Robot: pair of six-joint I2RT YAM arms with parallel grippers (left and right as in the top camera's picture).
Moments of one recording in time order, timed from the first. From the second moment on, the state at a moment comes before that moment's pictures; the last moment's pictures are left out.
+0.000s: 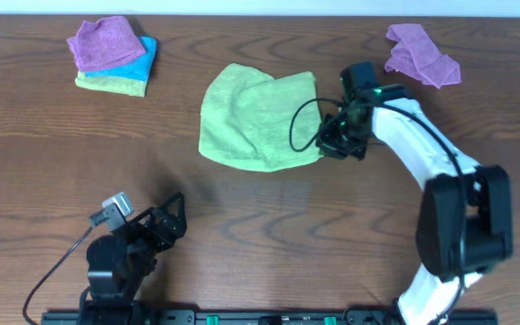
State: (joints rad) left arm -0.04 0.19 0.15 -0.39 0.26 -0.80; right arm 0.23 1.91 1.38 -0.92 -0.29 0.57
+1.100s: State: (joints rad) left arm -0.04 1.17 0.55 -0.02 0.60 -1.19; right arm 0.15 1.91 1.38 -0.99 -0.03 0.56
